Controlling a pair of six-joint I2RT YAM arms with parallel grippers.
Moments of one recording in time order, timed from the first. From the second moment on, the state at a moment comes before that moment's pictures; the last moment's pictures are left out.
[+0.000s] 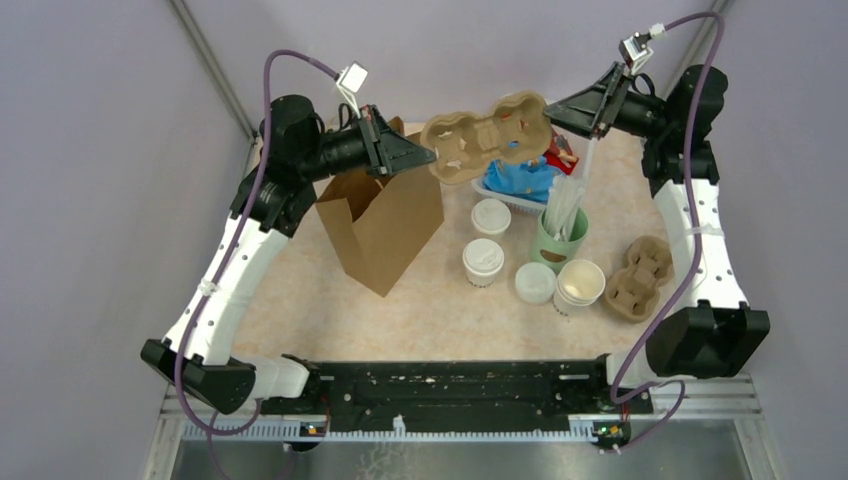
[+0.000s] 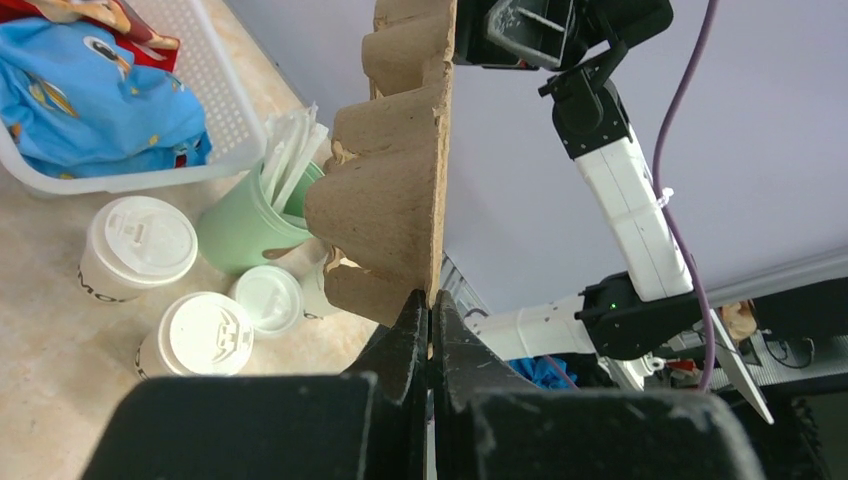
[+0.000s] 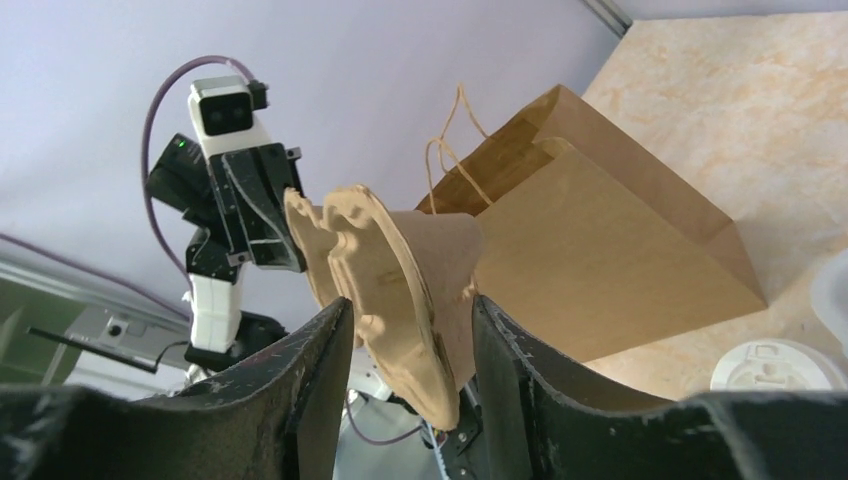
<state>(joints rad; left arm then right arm) -0.44 1.30 1.61 -0.36 0.70 -0.79 -0.06 1.42 1.54 -0.02 -1.16 1.00</state>
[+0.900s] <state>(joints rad) -0.39 1.29 1.57 -0.34 0.77 -0.82 -0.06 1.40 1.36 0.37 -1.20 1.29</state>
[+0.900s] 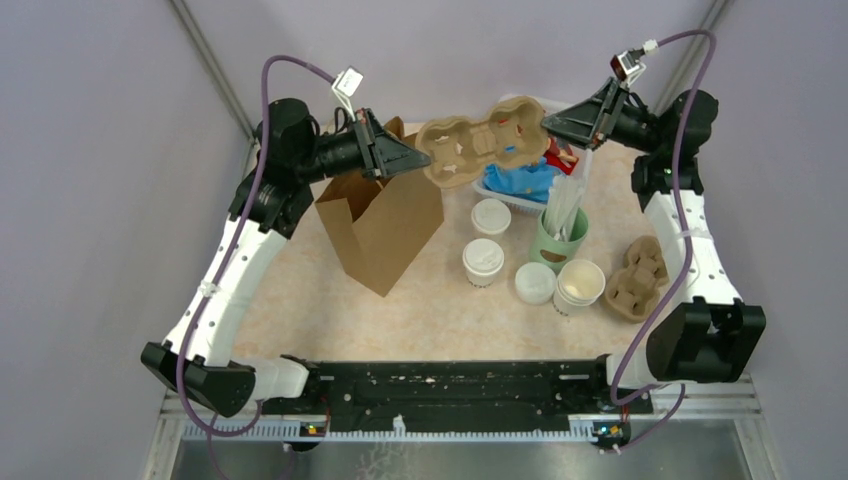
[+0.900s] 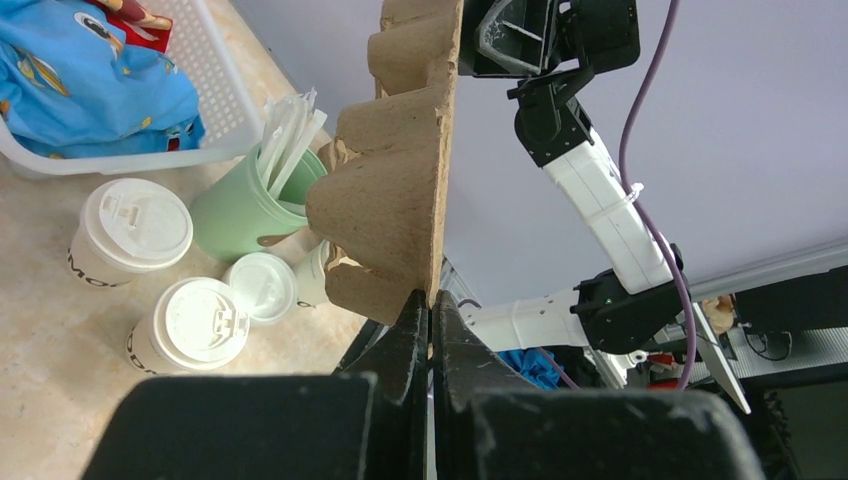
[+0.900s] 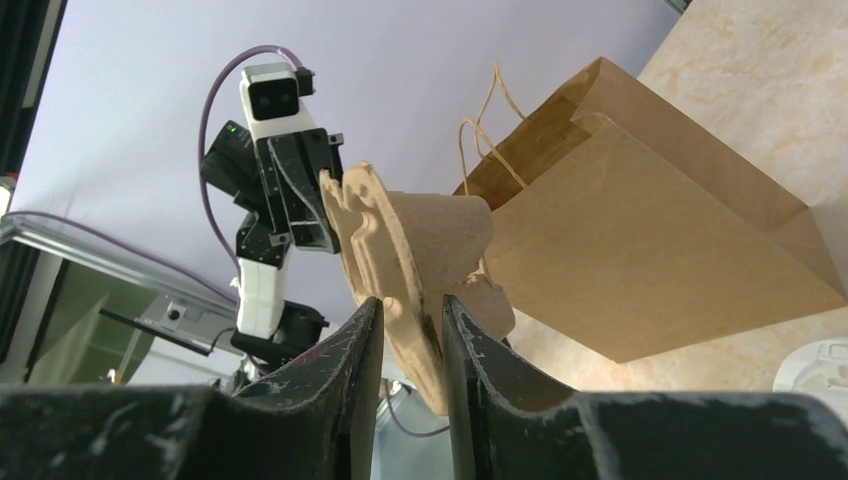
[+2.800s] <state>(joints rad) -0.32 1.30 1.71 -0.78 0.33 -0.12 0.27 1.69 2.37 -0.90 -0.63 0.61</state>
